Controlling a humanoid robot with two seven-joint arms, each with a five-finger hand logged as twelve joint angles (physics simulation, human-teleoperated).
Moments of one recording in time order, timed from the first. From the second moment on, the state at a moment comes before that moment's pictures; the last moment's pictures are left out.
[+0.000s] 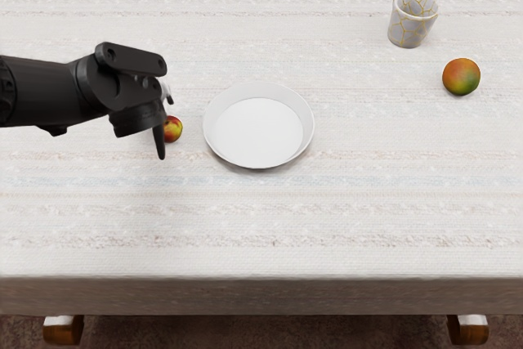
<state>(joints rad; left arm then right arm) -1.73 0.00 1.01 -1.00 -0.13 0.16 0.44 -0.05 0.00 -0.05 0.22 -0.15 0.04 -0.20</state>
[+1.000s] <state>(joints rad) -1.68 0.00 1.03 -0.99 -0.12 0.27 0.43 -0.05 0.00 -0.05 0.22 -0.15 0.04 -0.20</state>
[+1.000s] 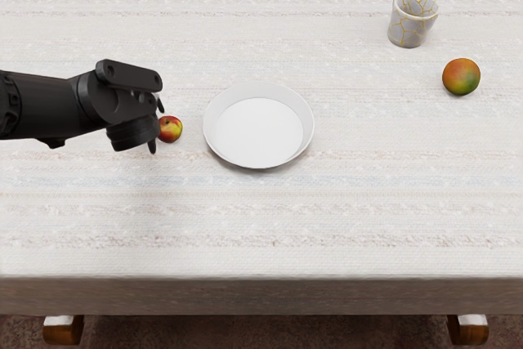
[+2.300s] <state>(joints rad) -1.65 0.00 0.98 -0.96 -0.12 0.28 0.43 -0.05 0.00 -0.05 0.22 -0.15 0.04 -0.20</state>
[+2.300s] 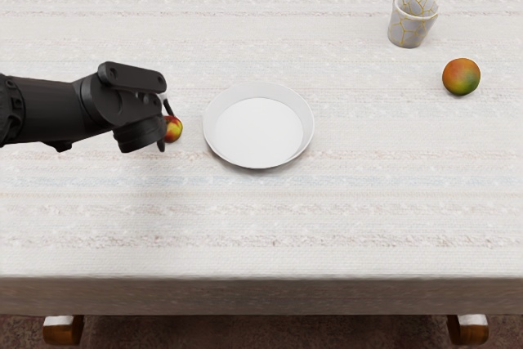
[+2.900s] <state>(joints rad) -1.65 0.00 0.97 -0.96 -0.10 0.29 0.43 -0.05 0.00 -0.05 0.22 -0.15 0.04 -0.20</state>
